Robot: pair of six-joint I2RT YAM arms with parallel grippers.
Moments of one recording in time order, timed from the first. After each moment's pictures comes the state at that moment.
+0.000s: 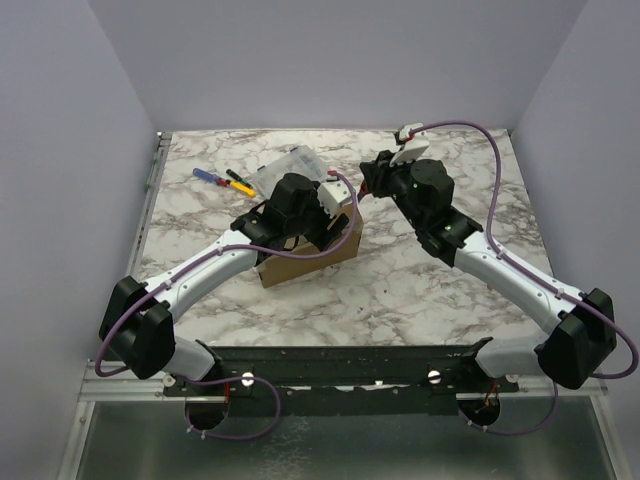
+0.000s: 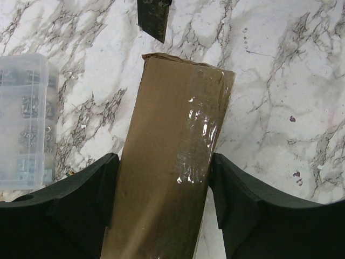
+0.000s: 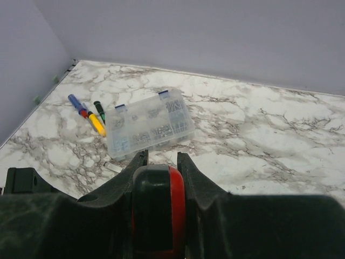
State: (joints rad) left arm -0.69 1.42 1.10 -0.22 0.19 0.22; right arm 0.65 1.32 1.09 0.17 0.25 0.16
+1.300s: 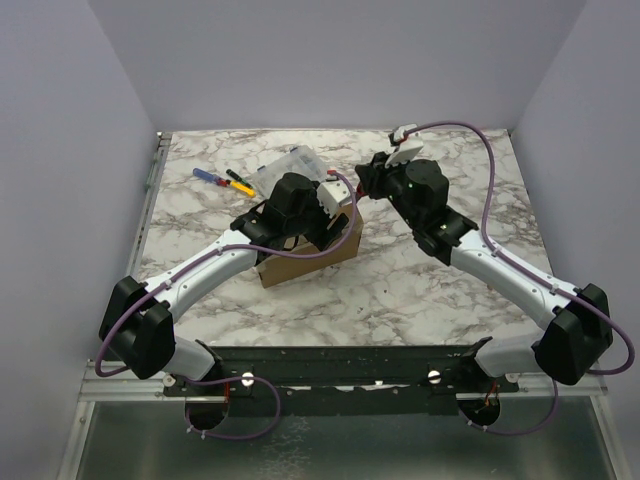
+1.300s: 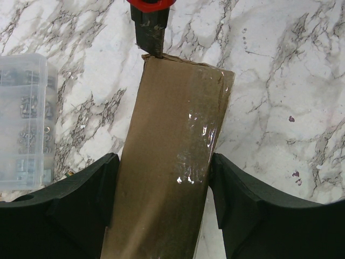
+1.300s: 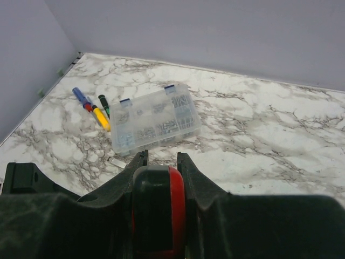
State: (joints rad) left arm -0.69 1.42 1.10 -0.22 0.20 0.22; right arm 0.66 1.35 1.09 0.18 0.22 0.16
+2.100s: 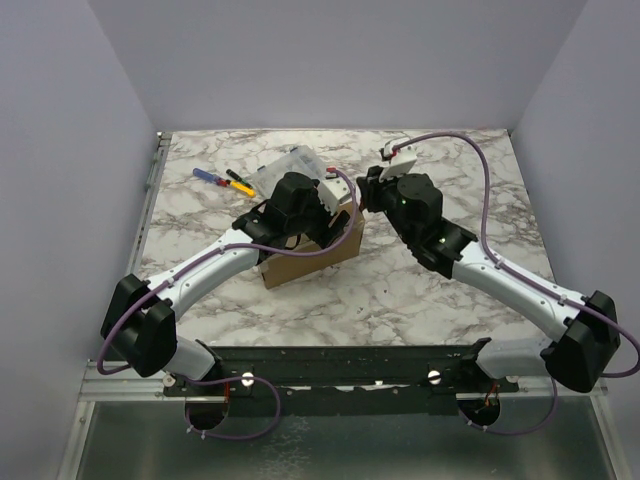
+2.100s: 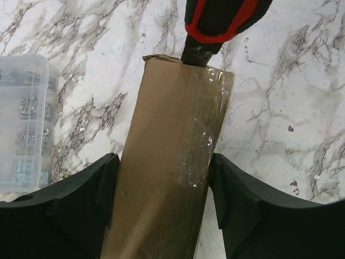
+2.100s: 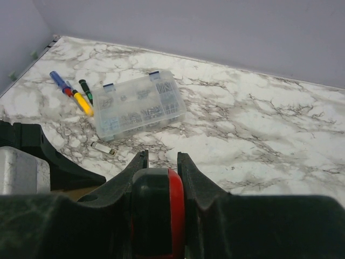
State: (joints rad) left arm -0.69 1.43 1.10 -0.20 0.19 0.19; right arm 0.76 1.30 1.06 0.12 0.37 0.10
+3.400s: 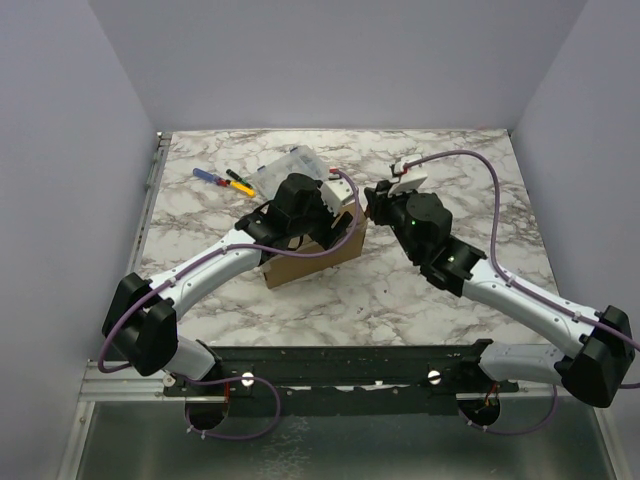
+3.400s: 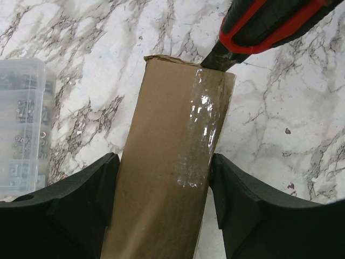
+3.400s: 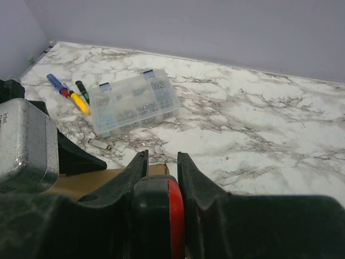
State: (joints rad) left arm -0.70 1.44 1.10 -0.19 0.17 0.18; right arm 0.81 1.18 0.94 0.15 0.47 0.11
